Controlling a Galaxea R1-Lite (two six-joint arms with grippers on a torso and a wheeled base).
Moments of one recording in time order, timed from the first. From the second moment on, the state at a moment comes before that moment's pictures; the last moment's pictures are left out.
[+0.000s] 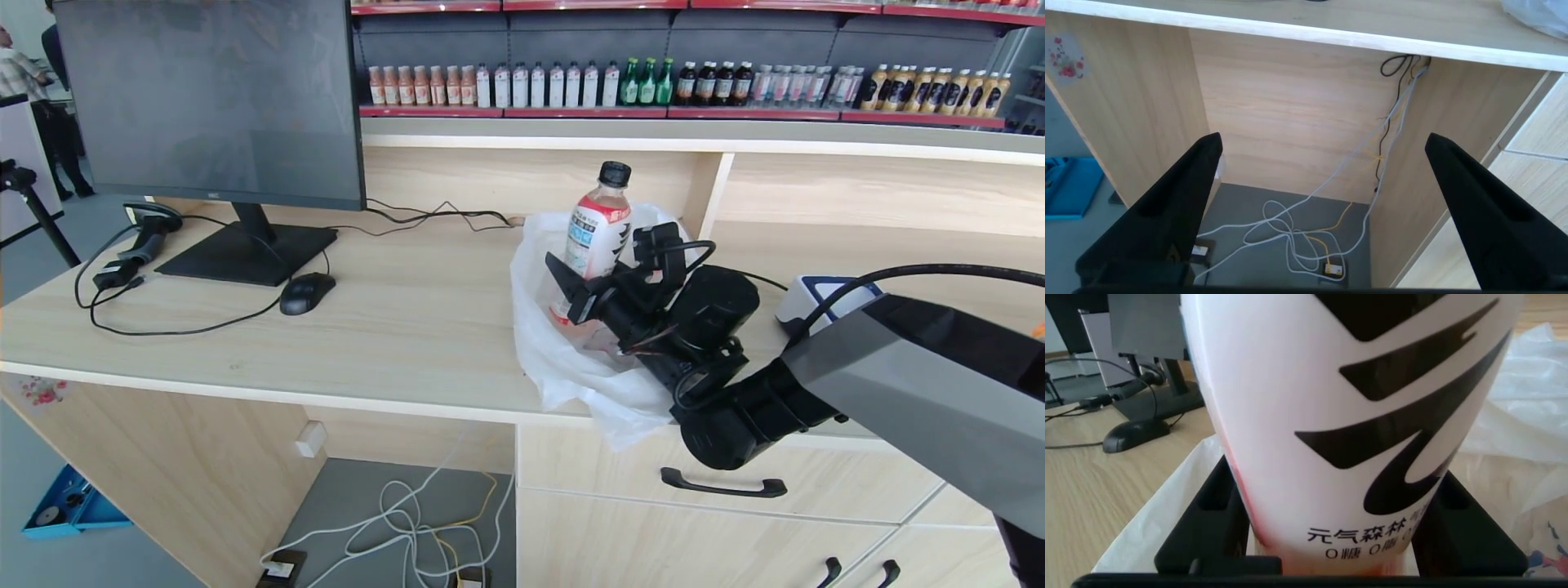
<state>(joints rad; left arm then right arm) 0.00 0.00 0.00 -0.01 0.01 0.01 0.52 2.30 -1.21 -1.44 0.08 0.07</state>
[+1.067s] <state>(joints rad) 0.00 0.00 0.00 -0.01 0.01 0.00 0.52 2.31 -1.21 -1.52 0.08 0.05</state>
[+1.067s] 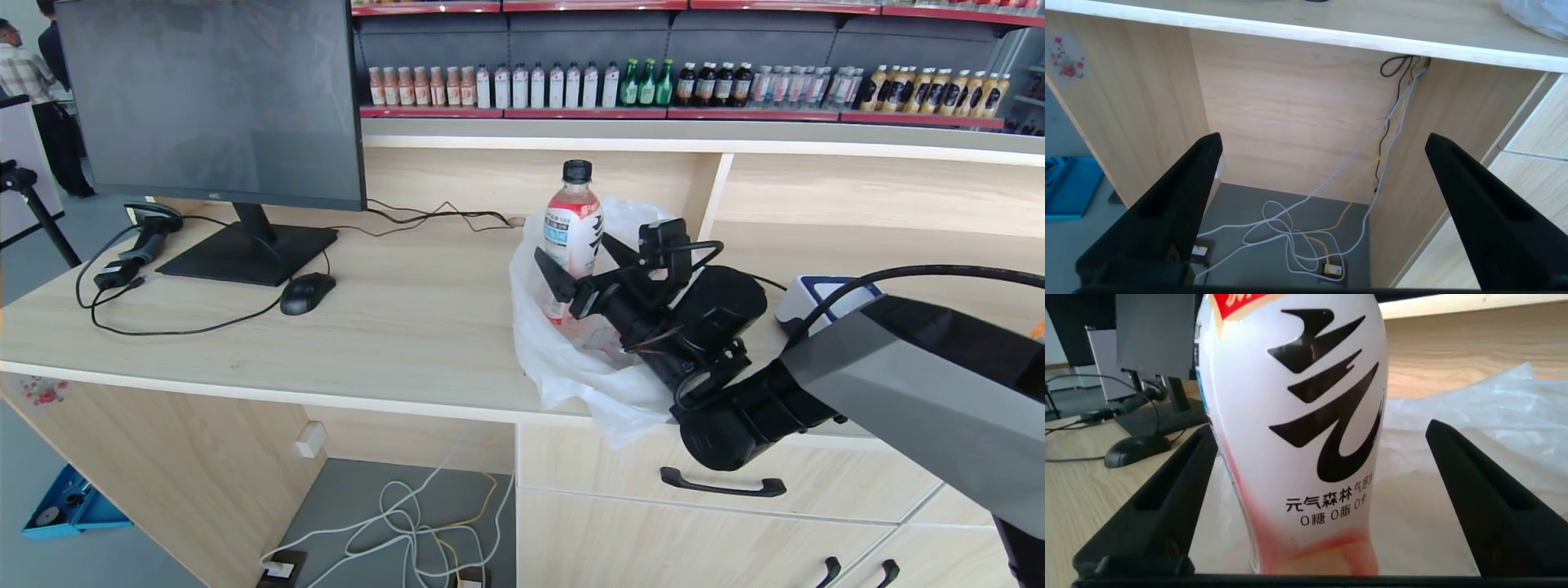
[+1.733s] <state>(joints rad) 0.00 0.00 0.00 -0.01 0.01 0.01 0.52 2.25 -1.14 -1.57 0.04 -0.01</state>
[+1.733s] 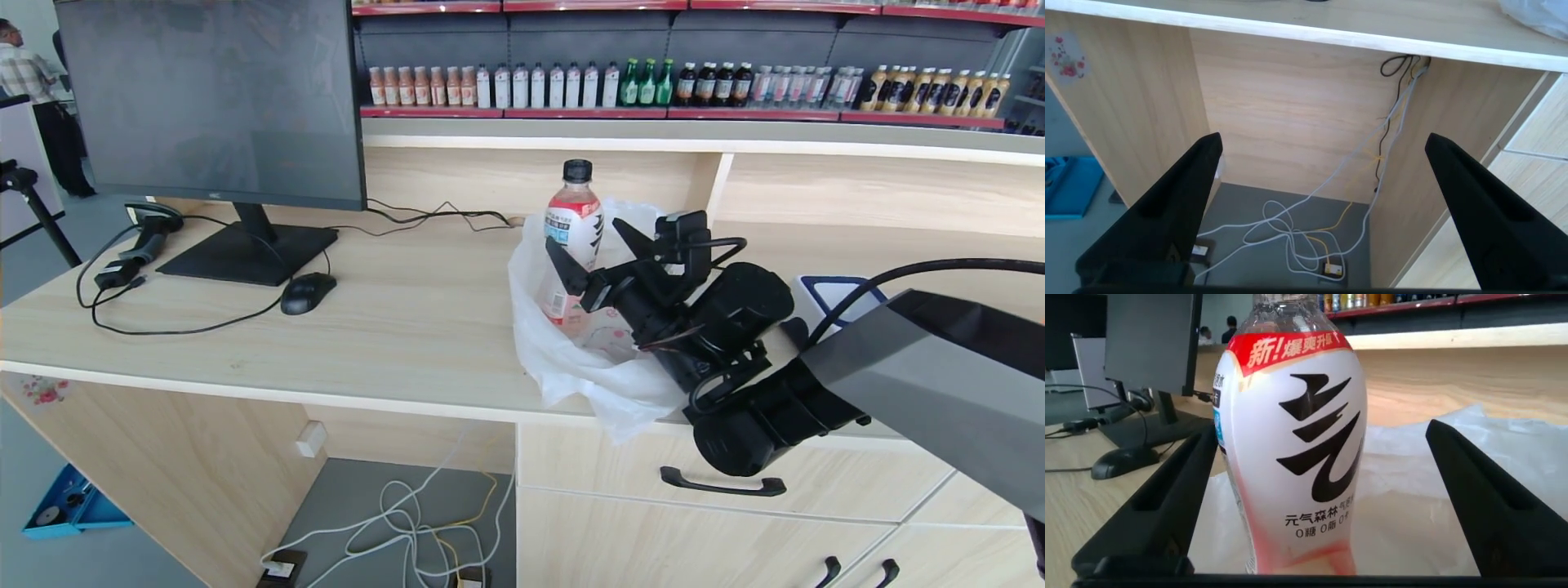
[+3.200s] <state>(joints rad) 0.00 0.00 0.00 -0.01 0.01 0.01 0.56 1.83 -0.71 -1.57 0.02 -0.03</state>
